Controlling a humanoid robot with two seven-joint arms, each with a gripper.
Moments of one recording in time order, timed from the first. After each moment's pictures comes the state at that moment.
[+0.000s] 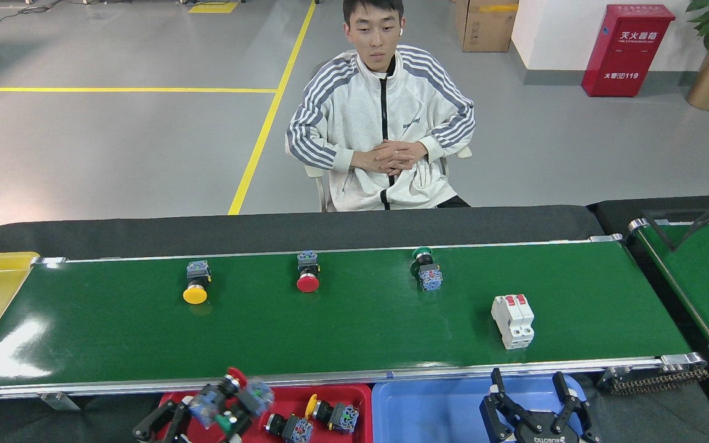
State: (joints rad) left arm 0.29 0.10 0.12 -1.72 -1.43 -0.75 0.05; right arm 0.25 0.05 0.06 -1.73 1.38 0.10 -0.03
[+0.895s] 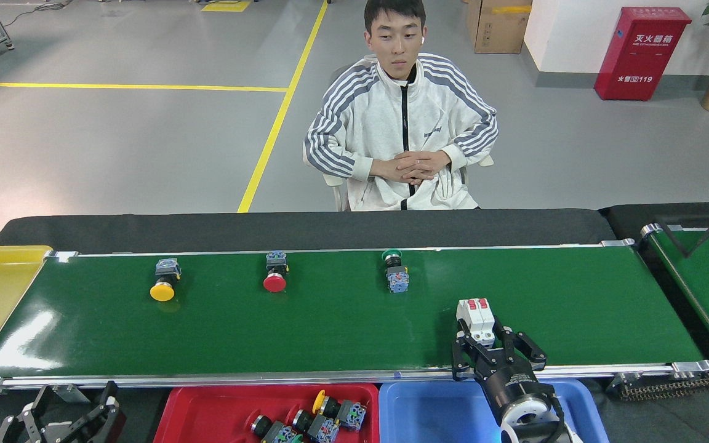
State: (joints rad) left arm 0.11 0.19 0.37 -1.48 -1.41 -0.32 0.01; right arm -0.04 0.00 0.20 -1.57 1.38 0.07 0.26
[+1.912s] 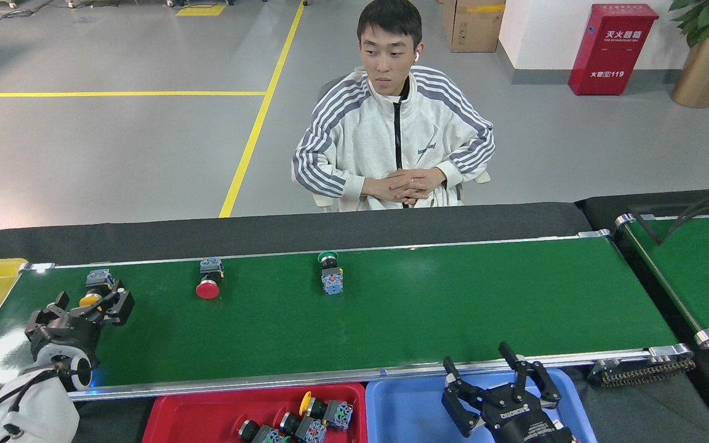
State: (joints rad) left arm -0.64 0.32 0.04 -0.48 -1.42 0.00 0.10; right arm 0.16 0.02 0.05 -1.74 1.37 -0.07 0.12
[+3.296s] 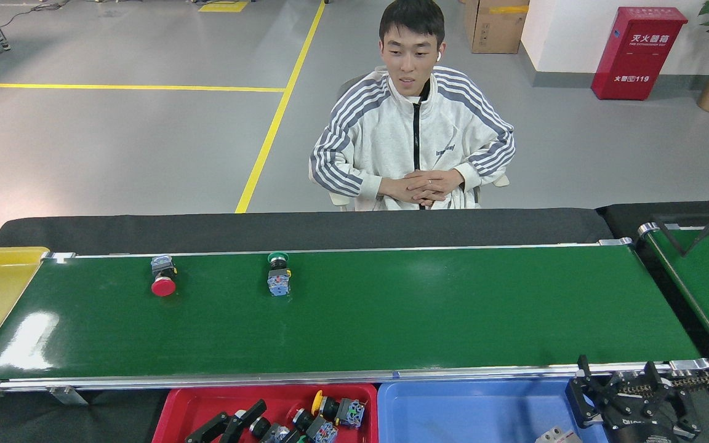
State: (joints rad) left arm 0.29 0.14 -0.04 -1.76 -1.36 -0.51 -0.04; right arm 0.21 -0.08 -0.17 -1.72 1.31 0.02 0.11
